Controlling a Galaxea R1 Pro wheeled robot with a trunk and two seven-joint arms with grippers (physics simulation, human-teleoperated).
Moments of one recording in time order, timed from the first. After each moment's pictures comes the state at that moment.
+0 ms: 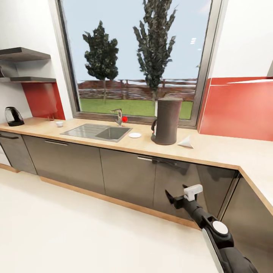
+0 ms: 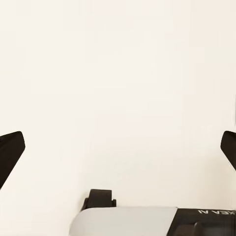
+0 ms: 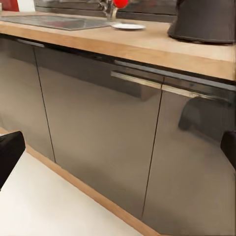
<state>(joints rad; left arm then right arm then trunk) 0.09 -0.01 0.02 -0.63 0.05 -0.08 0.00 -0.21 -0.05 0.00 -1.50 0.01 0.19 0.33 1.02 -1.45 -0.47</state>
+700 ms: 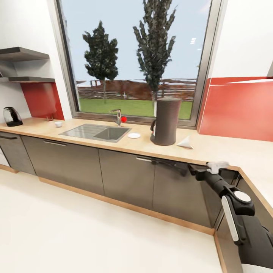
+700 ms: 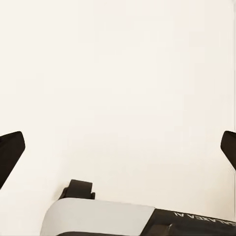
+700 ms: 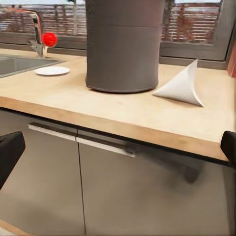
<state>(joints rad) 0.09 -0.01 0.01 -0.61 0.21 -0.08 0.00 -0.43 -0.11 -0.21 -1.53 0.01 0.38 0.33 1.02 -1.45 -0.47</state>
